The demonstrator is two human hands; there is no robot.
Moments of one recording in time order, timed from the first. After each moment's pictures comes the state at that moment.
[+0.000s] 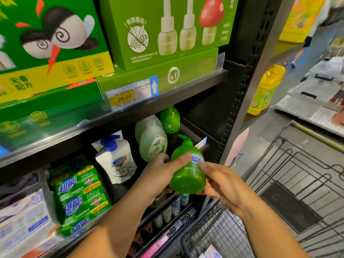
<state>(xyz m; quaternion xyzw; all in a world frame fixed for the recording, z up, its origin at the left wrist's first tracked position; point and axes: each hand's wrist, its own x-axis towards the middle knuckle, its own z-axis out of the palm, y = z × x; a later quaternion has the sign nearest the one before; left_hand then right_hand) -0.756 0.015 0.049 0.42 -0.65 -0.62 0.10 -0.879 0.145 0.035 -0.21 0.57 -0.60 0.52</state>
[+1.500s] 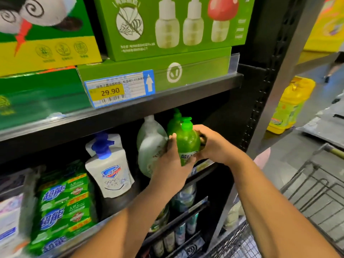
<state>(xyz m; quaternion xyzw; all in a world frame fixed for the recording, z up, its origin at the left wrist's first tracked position) -0.834 -0.024 -0.010 0.40 -0.85 -0.24 0.25 -1.026 0.009 -0.014 -0.60 0.62 -0.43 0.26</state>
